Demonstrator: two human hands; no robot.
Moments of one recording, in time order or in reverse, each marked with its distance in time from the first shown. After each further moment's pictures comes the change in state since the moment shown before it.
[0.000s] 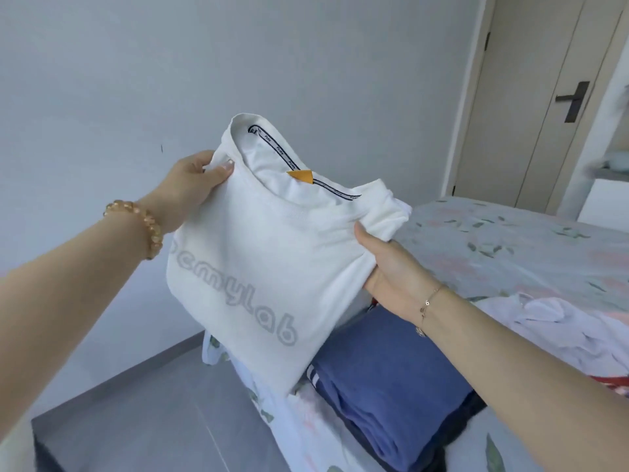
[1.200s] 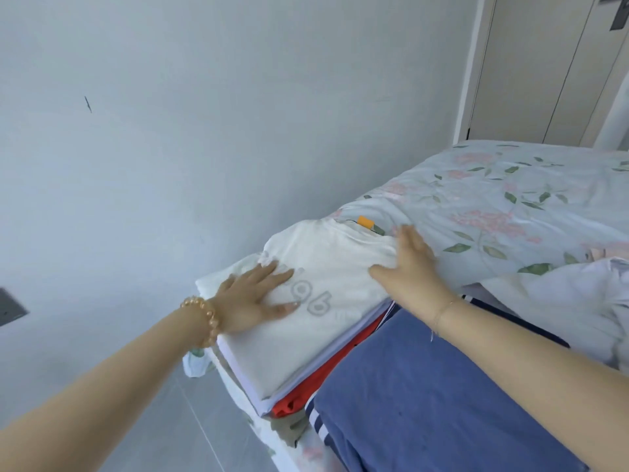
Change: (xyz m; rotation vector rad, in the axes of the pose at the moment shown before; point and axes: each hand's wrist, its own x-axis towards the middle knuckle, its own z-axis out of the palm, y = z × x) left_hand 0.017 -0.223 0.133 0.846 -0.727 -0.139; right_hand 0.120 0.103 -0.121 -1.217 0.411 -0.024
